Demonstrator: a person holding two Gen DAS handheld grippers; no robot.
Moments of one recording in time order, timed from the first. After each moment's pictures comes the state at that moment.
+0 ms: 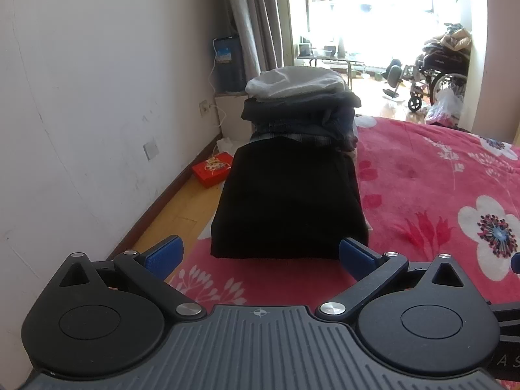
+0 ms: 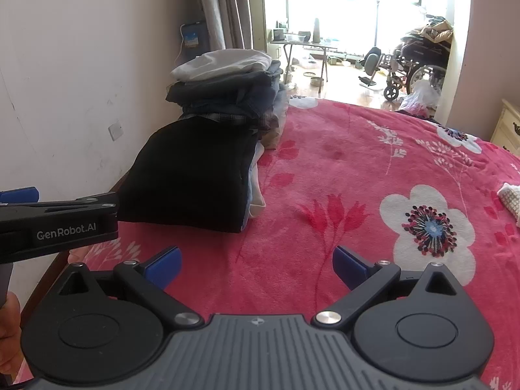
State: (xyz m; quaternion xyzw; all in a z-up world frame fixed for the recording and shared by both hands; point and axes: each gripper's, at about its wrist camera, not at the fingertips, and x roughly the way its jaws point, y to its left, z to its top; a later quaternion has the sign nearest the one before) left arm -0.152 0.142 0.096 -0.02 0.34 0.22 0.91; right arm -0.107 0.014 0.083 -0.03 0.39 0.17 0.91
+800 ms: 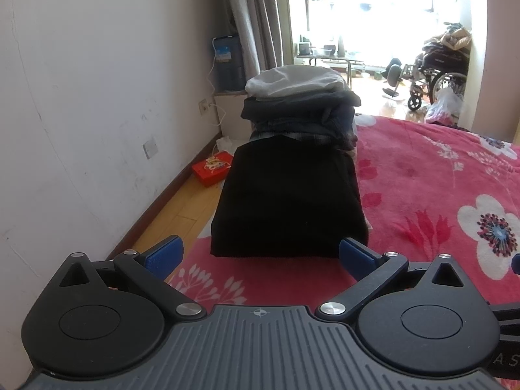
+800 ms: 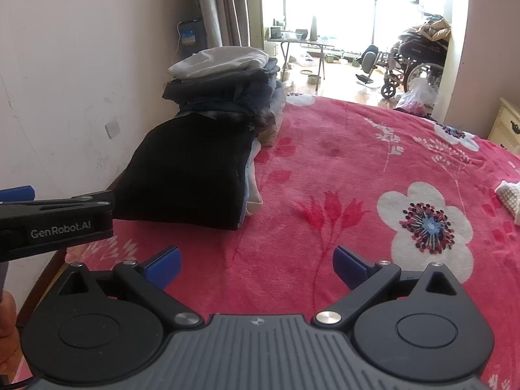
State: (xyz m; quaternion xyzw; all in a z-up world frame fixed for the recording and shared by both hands) left arm -0.153 0.143 0.095 -0.02 0.34 0.22 0.91; right arm -0.106 0.016 0.080 -0.04 0.39 0.16 0.91
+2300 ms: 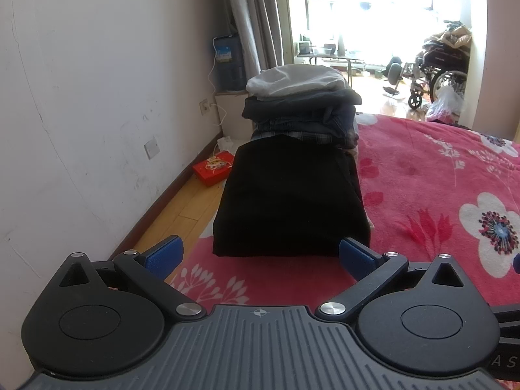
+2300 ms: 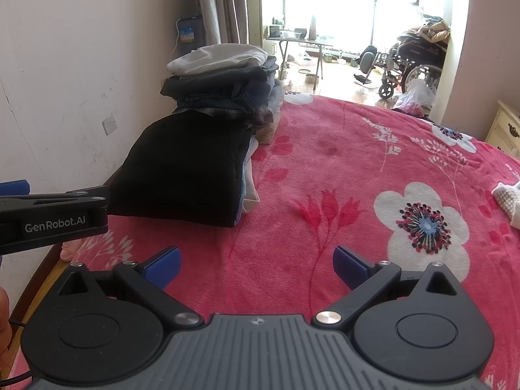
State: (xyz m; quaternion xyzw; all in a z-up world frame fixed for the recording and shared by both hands) left arm -0.153 0.141 0.095 -0.01 0.34 0.22 0.91; right arm -0.108 0.018 0.078 -0.05 0.39 0.15 0.91
